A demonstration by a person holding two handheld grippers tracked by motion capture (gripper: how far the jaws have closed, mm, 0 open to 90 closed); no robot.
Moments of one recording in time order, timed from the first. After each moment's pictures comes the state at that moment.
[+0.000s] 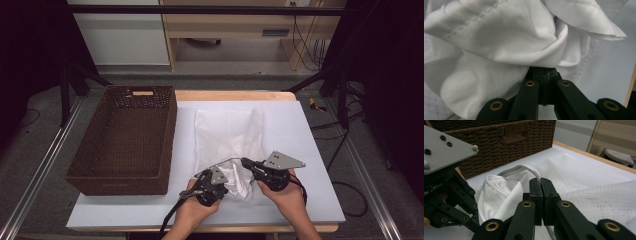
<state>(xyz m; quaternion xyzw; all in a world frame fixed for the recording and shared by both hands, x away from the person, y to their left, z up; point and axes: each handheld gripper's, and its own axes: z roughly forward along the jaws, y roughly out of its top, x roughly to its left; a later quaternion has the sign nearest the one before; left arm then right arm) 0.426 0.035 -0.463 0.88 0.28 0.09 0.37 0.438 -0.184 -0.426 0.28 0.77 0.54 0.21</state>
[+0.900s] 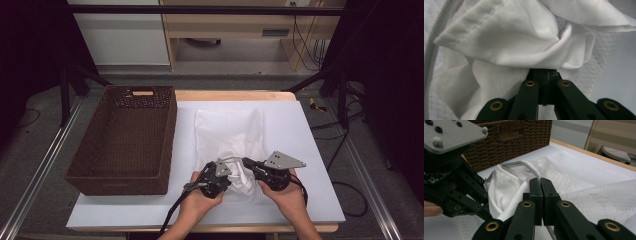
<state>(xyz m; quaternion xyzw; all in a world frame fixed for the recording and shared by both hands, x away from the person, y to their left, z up) 0.444 0.025 -0.452 0.88 0.28 0.12 0.37 0.439 -0.187 -0.429 0.29 0.77 0.53 0.22</state>
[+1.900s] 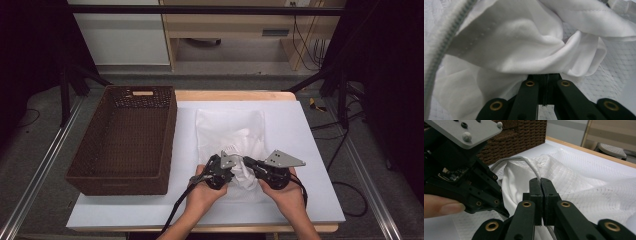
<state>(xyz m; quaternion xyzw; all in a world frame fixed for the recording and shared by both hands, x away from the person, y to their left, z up) 0.466 0.012 -0.456 0.87 0.29 0.14 0.38 0.443 -0.188 -0.432 0.31 0.76 0.53 0.22</state>
